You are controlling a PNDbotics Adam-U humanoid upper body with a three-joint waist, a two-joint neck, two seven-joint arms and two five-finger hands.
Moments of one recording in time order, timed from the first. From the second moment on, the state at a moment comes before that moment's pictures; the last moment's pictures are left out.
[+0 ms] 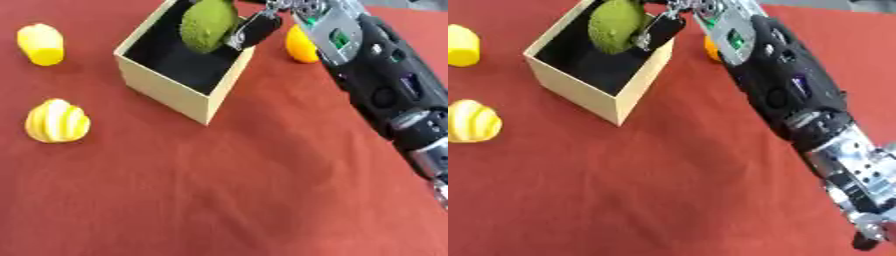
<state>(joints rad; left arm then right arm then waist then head) -0.55 0.45 0.04 -1.98 -0.09 -0.18 0.35 -1.22 -0.40 0.34 -1.10 0.62 -0.24 0.51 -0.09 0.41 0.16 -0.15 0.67</state>
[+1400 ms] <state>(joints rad) -0.53 0.44 0.04 -1.98 -0.09 -0.17 0.36 -1.20 -0.54 0.24 -1.28 0.60 -0.24 0.48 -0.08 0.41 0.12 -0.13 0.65</state>
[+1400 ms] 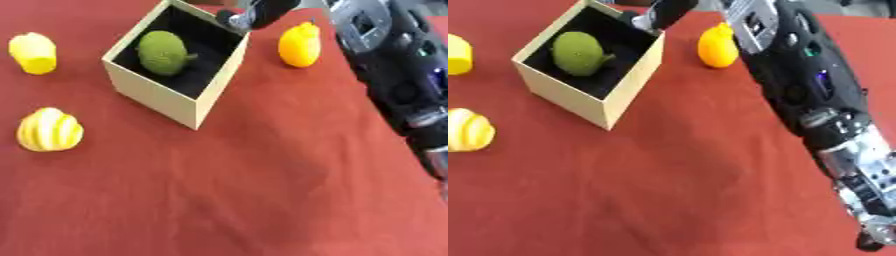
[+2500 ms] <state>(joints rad) -0.52 0.46 0.05 -1.98 -0.11 -0.17 0.38 -1.10 -0.69 0.17 -1.14 0.66 -0.21 0.52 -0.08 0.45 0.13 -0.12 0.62</state>
